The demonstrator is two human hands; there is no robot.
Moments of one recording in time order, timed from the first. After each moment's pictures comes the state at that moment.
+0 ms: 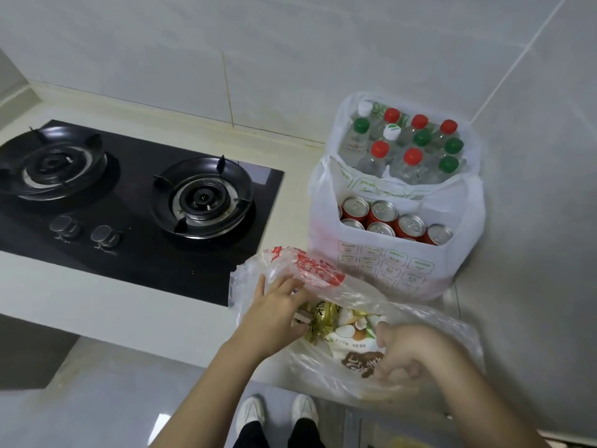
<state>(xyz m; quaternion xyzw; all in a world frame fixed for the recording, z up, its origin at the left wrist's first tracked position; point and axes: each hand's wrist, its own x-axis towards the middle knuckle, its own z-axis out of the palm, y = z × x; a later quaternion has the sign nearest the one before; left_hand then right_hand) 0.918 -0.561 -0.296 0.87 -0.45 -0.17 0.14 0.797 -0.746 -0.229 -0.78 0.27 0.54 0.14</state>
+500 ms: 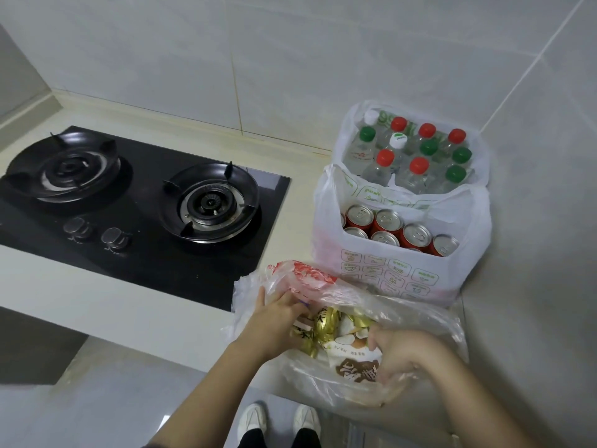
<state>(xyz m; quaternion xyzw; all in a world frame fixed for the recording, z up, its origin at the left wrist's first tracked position) 0.924 -0.568 -0.322 0.87 -0.42 -0.24 0.07 0.807 -0.755 -0.245 -0.80 0.24 0.52 0.17</state>
